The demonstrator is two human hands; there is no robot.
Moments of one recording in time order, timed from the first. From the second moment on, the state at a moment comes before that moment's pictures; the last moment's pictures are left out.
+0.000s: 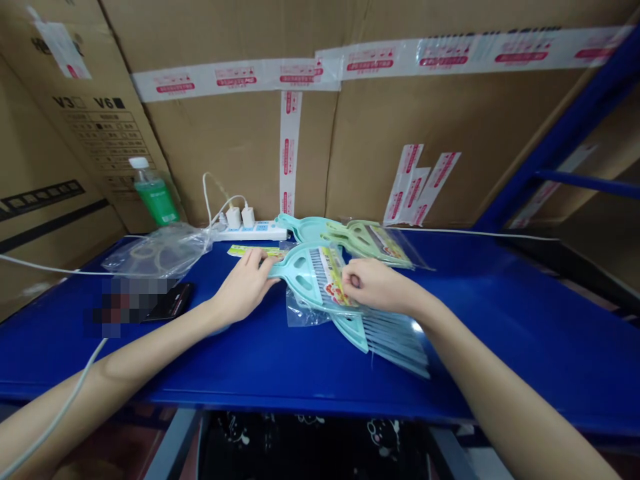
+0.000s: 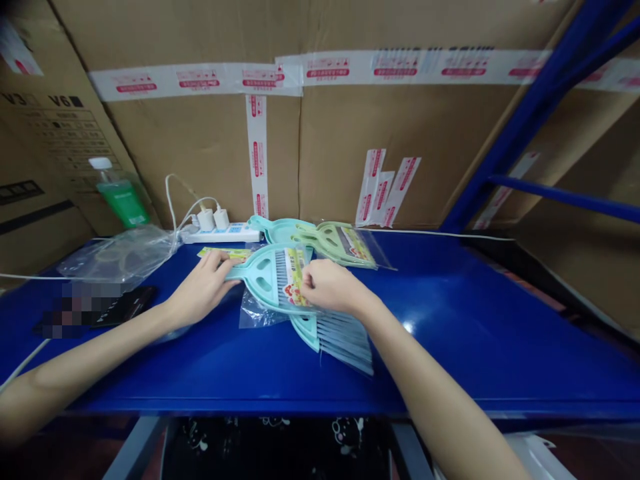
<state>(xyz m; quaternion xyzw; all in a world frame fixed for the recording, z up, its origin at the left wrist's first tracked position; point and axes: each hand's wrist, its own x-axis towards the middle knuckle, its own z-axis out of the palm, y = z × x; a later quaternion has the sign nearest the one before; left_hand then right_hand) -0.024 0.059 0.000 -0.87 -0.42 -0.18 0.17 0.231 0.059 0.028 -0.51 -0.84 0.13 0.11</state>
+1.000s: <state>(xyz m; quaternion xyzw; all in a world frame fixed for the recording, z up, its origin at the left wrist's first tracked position) -0.054 0.044 0.001 -0.87 -0.42 -0.21 0.11 0.231 0.065 0.029 -0.53 -0.80 0.22 0.18</state>
